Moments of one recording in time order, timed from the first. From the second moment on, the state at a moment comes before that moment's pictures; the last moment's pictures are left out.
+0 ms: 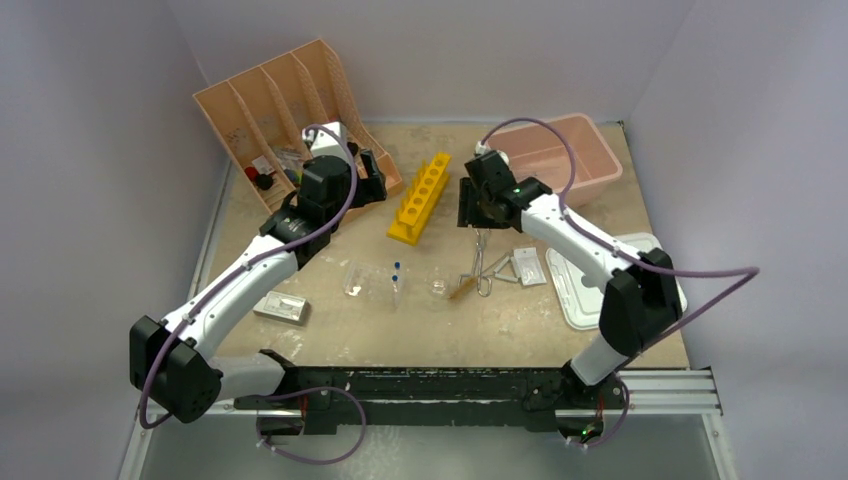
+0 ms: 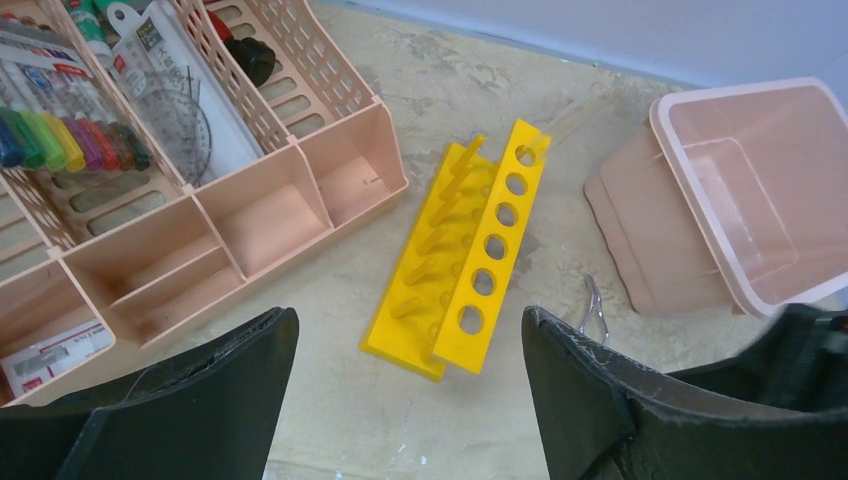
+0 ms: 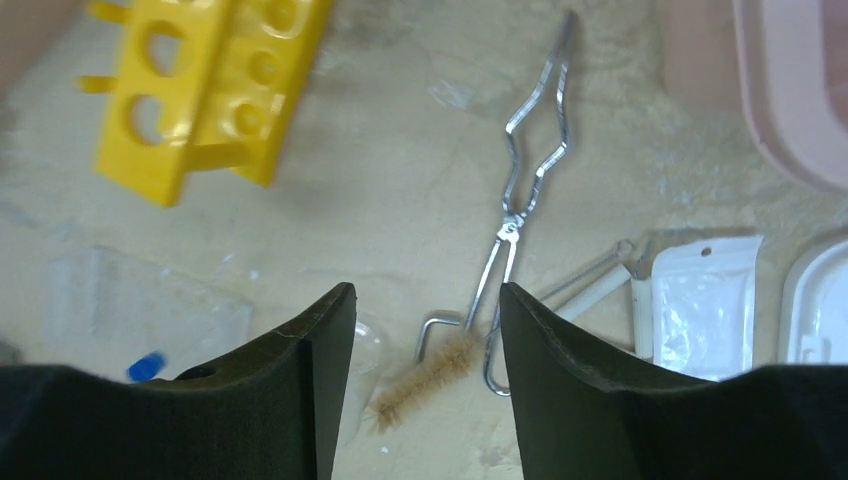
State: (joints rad) left arm -0.53 1.25 1.08 -0.20 -0.35 -0.48; right arm 0.56 1.58 1.35 -0.67 0.19 0.50
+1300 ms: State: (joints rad) left arm -0.52 1.27 1.06 -0.23 -0.41 -0.51; right arm 0.57 1.93 1.29 -0.48 0.24 0.65
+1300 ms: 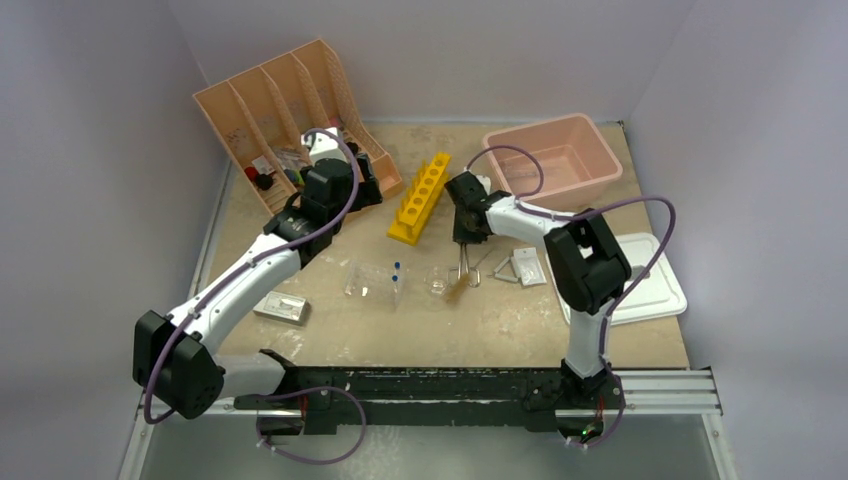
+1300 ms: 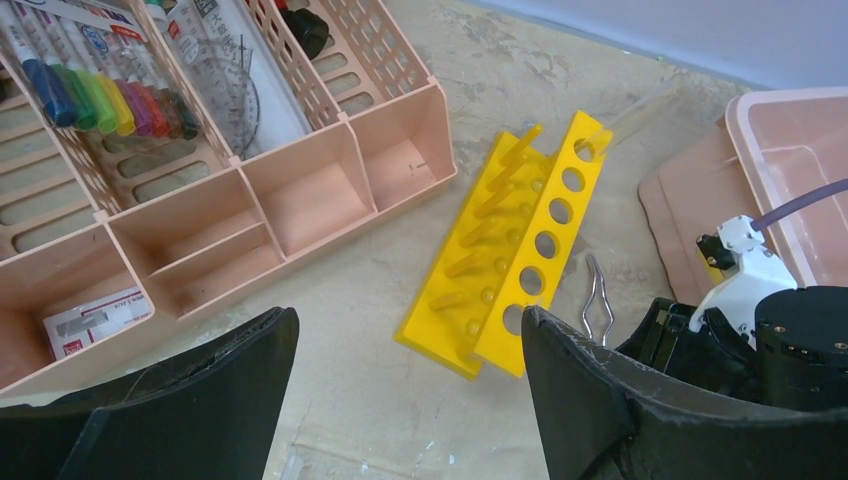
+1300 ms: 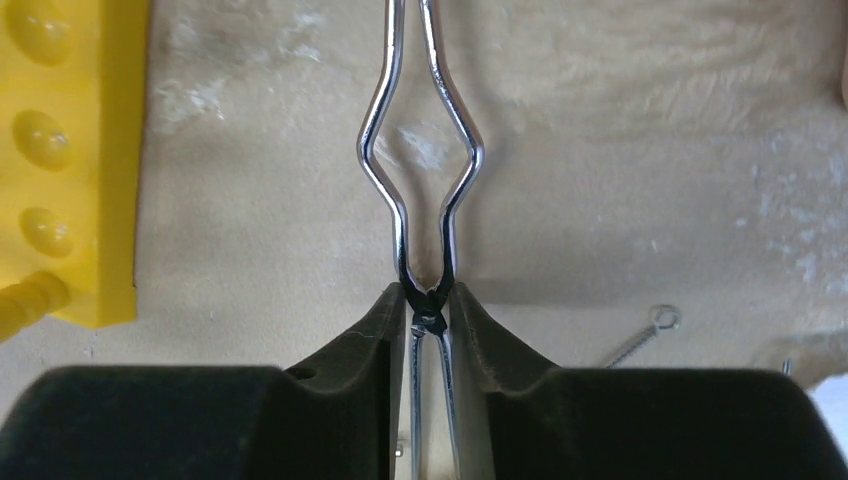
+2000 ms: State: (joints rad) left arm -0.51 1.28 1.06 -0.23 -0.42 -0.49; right arm 0.57 1.76 1.15 -0.25 0.31 0.46
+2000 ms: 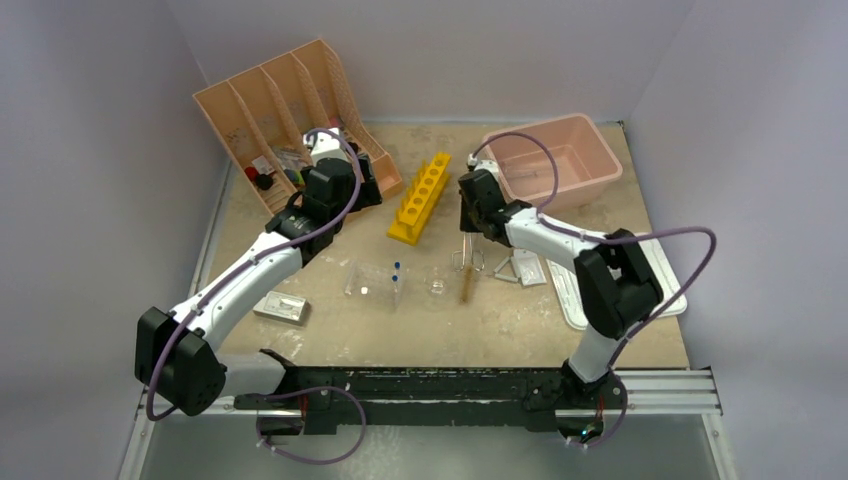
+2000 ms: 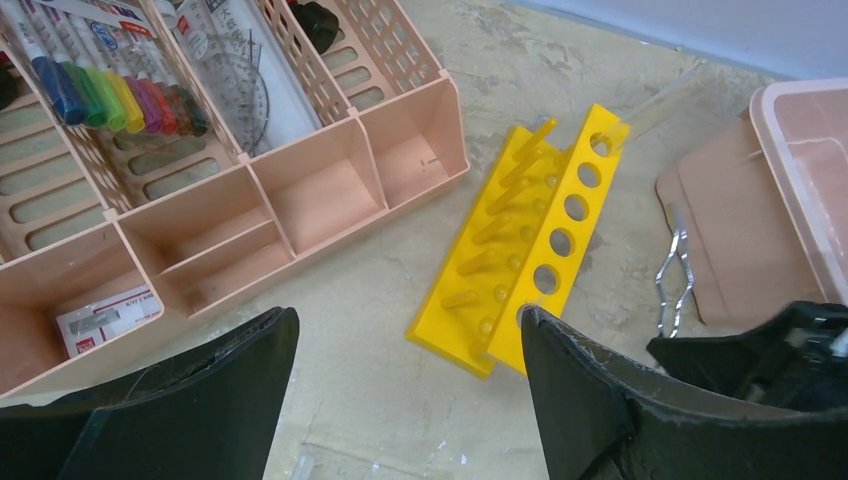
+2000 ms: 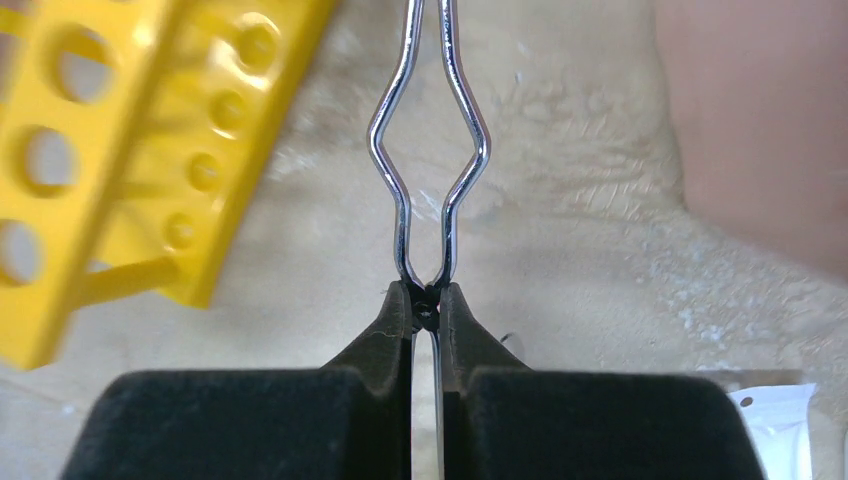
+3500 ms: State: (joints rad) left arm -0.51 1.22 1.00 -0.09 -0.20 -0.51; right arm 0.20 1.59 1.52 -0.54 0.59 0.68
